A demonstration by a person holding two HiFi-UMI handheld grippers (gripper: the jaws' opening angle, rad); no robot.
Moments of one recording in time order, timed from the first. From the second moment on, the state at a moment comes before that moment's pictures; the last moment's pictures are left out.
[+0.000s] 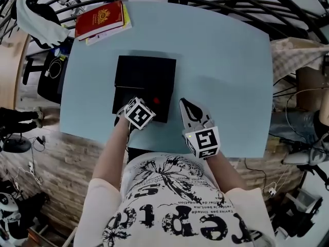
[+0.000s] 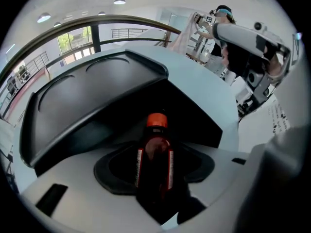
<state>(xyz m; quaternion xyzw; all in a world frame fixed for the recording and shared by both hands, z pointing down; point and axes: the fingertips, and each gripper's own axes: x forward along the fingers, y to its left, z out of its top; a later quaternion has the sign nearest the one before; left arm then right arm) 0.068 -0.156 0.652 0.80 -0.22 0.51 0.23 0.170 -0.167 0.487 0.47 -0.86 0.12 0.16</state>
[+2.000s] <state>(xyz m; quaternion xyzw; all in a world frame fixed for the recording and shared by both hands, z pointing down) -0.054 -0.106 0.308 0.92 -0.39 -0.01 -0.02 0.080 -0.092 0.321 0.57 -0.82 -0.04 0.04</state>
